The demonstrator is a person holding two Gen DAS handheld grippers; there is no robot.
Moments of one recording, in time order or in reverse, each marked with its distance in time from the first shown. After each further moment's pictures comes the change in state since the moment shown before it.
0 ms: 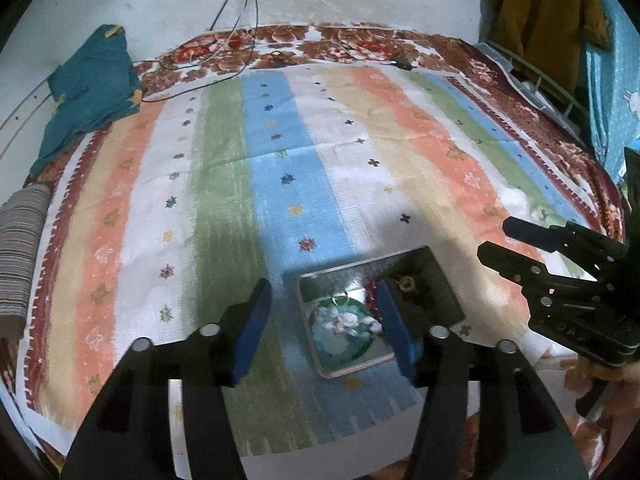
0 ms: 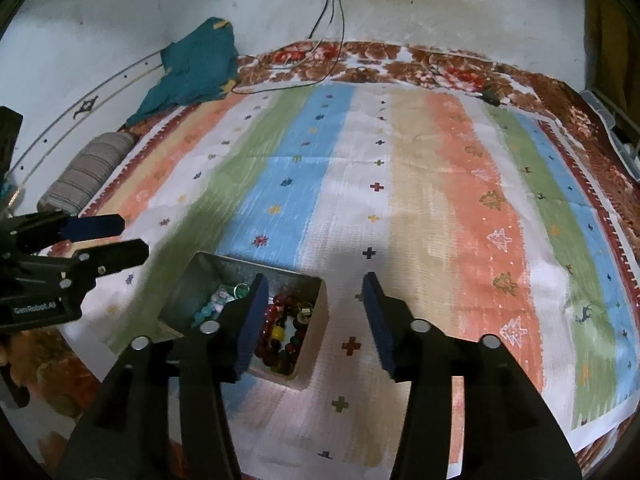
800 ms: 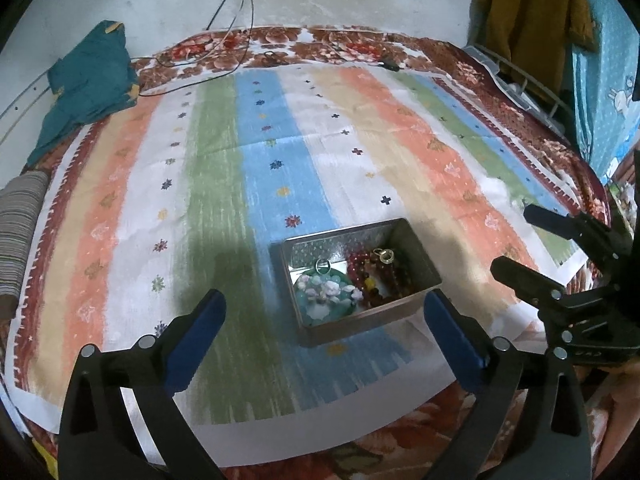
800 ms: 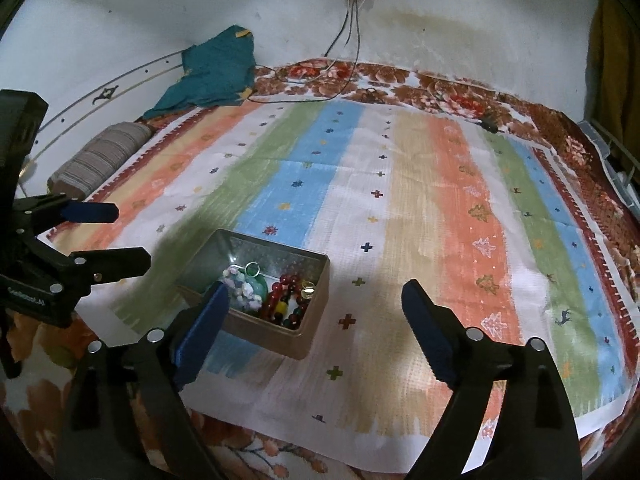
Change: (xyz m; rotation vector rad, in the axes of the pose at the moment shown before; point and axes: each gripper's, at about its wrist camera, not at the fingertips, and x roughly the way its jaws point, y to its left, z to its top) left arm -0.020 -0.007 -0.032 0.000 -0.019 -0.018; right arm -0.038 0.009 -0.030 -0.086 -0.069 -0.012
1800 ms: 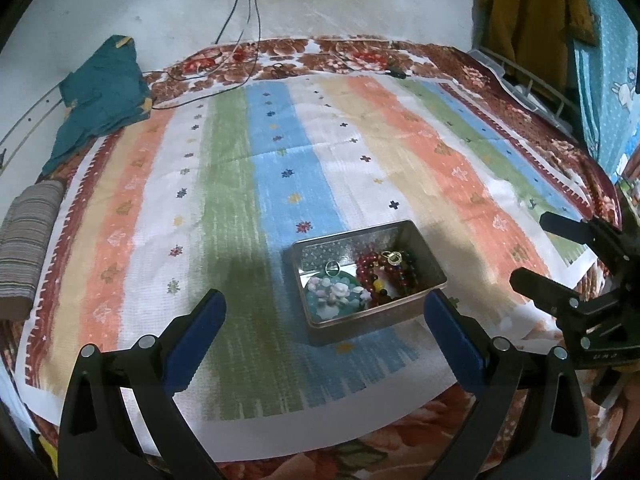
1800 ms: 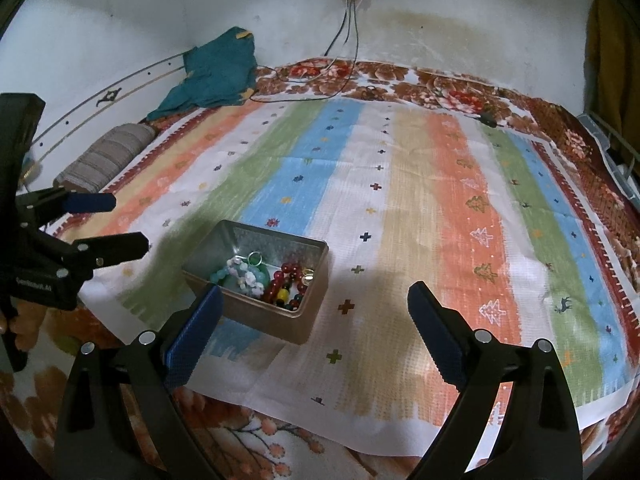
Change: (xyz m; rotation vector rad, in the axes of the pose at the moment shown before) left arm -0.011 -0.004 -0.006 0.011 -0.041 0.060; right arm -0.010 -0.003 -0.010 0.010 0.006 0.018
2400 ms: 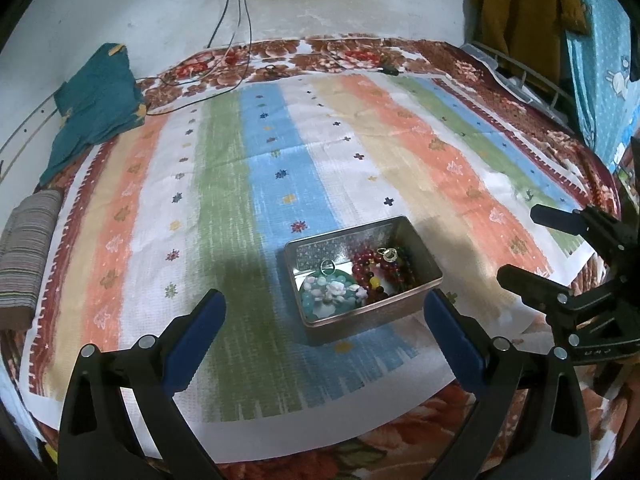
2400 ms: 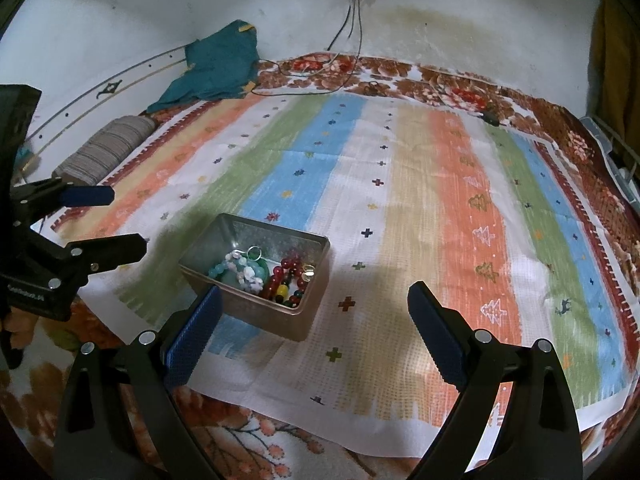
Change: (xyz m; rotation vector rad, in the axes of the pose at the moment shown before) left arm 0.001 -0.006 -0.003 0.038 0.000 -0.003; right arm 0.003 0.002 -0.001 -0.014 0.017 -0.002
